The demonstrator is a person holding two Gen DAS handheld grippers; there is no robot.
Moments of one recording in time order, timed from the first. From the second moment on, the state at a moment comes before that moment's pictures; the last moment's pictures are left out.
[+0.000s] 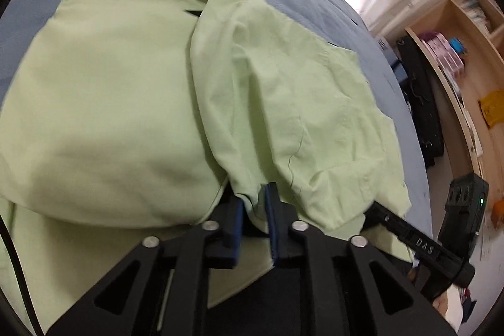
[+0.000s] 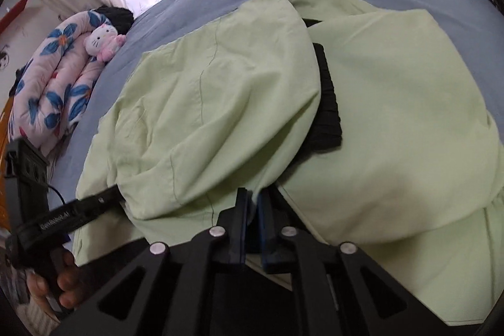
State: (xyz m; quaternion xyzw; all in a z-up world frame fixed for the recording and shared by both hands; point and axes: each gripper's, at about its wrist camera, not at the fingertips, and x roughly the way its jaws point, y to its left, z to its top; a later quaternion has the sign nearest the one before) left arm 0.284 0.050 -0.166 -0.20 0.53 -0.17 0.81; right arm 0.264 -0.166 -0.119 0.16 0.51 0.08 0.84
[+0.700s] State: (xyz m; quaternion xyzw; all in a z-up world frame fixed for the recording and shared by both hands) left arm 0.309 0.055 -0.167 -0.19 0.50 -0.15 0.83; right arm 0.287 -0.141 -0.119 0.00 0.45 0.01 0.89
